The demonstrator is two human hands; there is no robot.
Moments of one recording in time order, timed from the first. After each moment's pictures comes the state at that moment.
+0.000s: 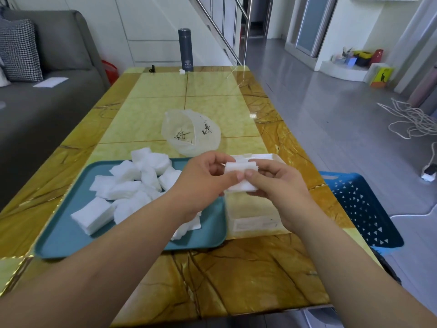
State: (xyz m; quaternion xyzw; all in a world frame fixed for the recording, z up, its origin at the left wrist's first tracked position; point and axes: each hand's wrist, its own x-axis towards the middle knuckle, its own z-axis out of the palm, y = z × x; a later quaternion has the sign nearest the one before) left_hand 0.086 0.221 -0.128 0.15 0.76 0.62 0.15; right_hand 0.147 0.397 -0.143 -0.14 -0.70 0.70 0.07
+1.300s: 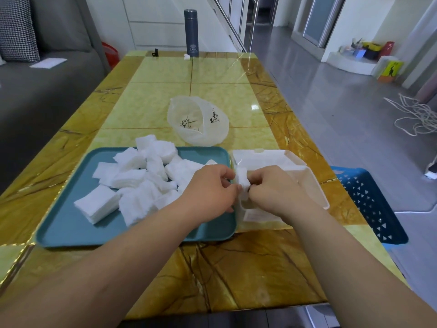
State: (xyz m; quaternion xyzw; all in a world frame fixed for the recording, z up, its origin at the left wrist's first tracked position) left_hand 0.094 0.213 -0.156 0.12 0.86 0.48 0.15; right_hand 0.137 0.356 -0.126 -0.14 -0.91 0.39 -0.06
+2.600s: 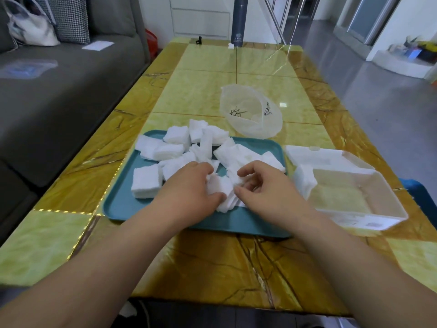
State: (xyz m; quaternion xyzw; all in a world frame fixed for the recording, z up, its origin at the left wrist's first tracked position) left_hand 0.087 0.070 -0.168 0.11 0.96 0.24 0.06; right_hand 0.113 0.259 -0.174 -0.03 -0.90 0.44 -0.02
